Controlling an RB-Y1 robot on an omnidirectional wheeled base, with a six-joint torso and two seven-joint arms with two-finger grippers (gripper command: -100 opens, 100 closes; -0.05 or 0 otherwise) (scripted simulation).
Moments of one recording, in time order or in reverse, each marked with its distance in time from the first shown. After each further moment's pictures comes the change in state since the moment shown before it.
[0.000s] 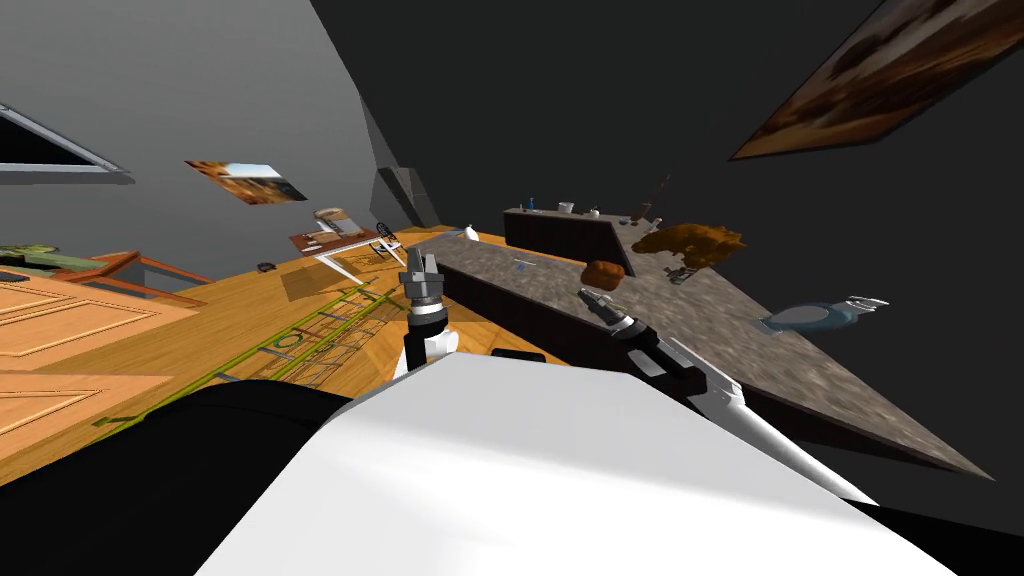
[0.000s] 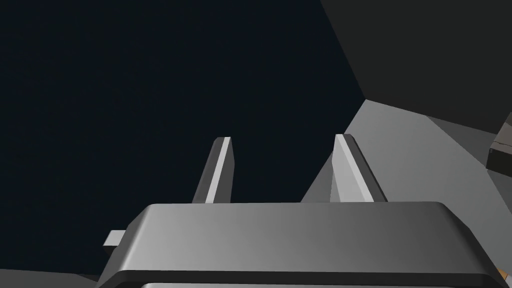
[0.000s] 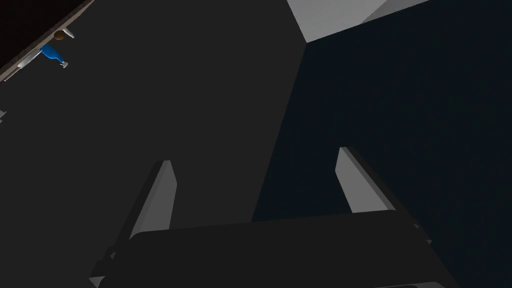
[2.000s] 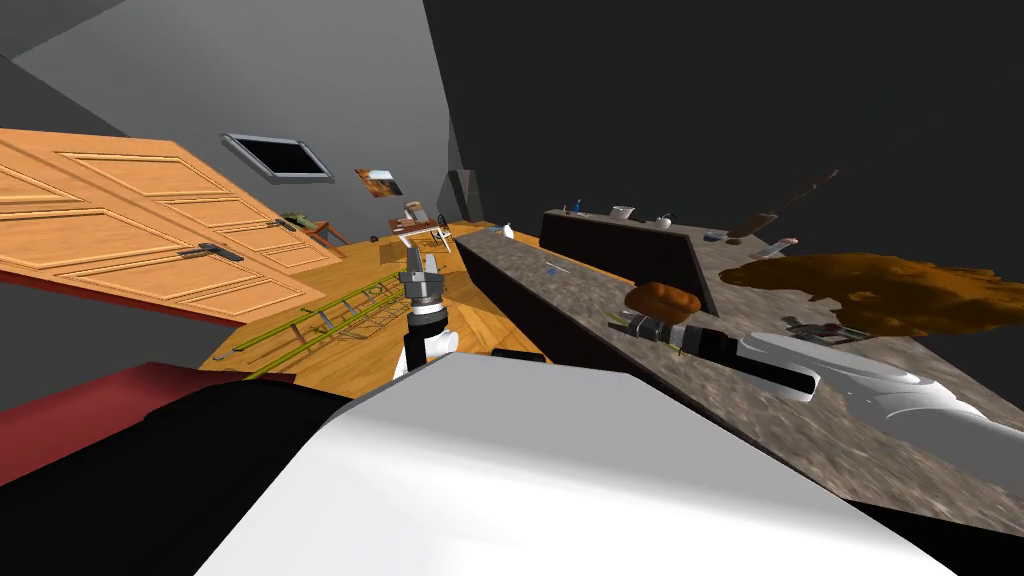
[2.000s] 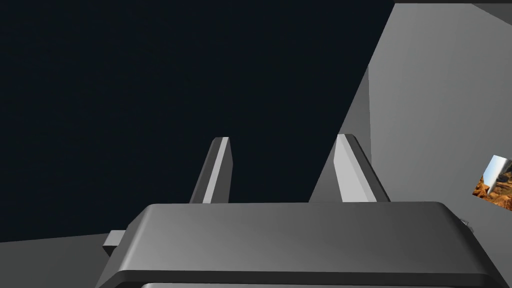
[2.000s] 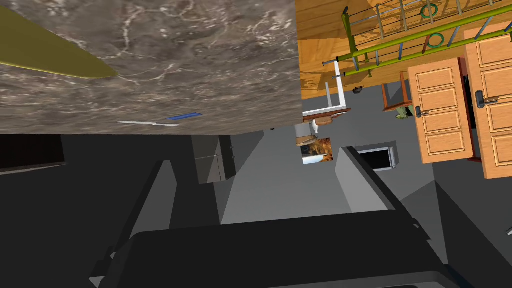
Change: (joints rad) left arm 0.000 0.000 0.000 0.000 0.000 0.000 0.000; right arm -0.003 -0.584 0.148 0.387 0.193 -0.146 0.017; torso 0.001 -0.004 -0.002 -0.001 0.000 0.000
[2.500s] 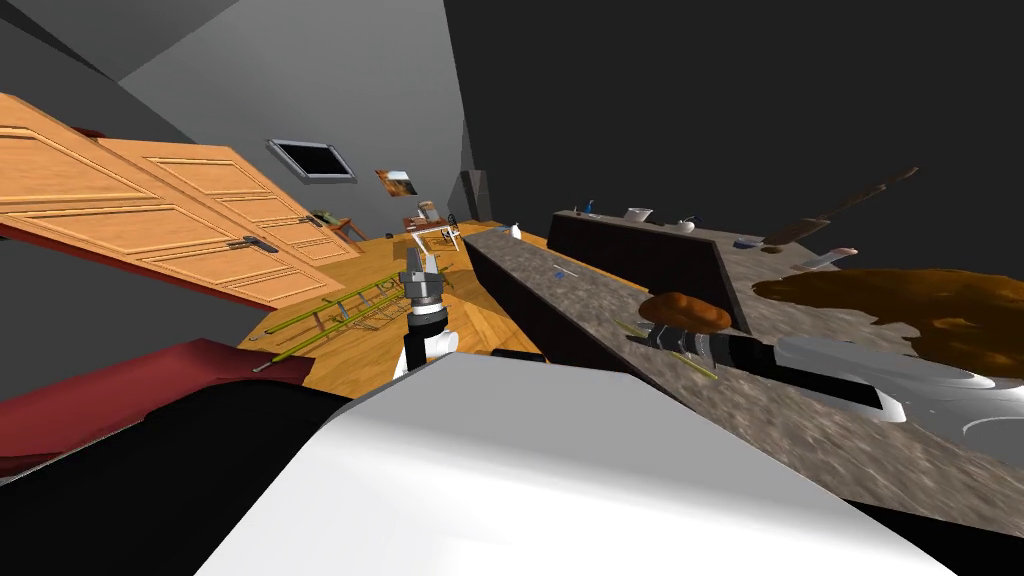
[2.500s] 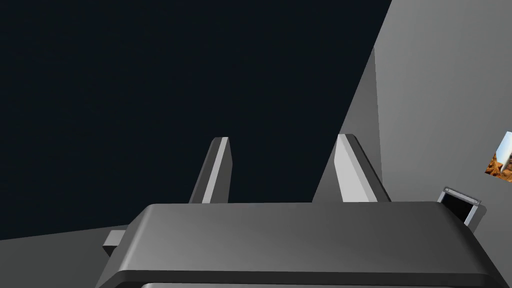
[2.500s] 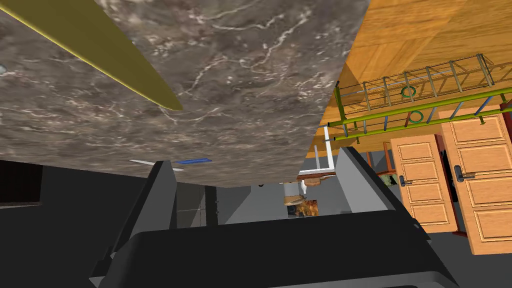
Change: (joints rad) left arm 0.000 0.000 0.000 0.000 0.000 0.000 0.000; right arm -0.006 -0.104 0.078 0.132 0.079 -0.055 0.014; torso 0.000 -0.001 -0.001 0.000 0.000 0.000
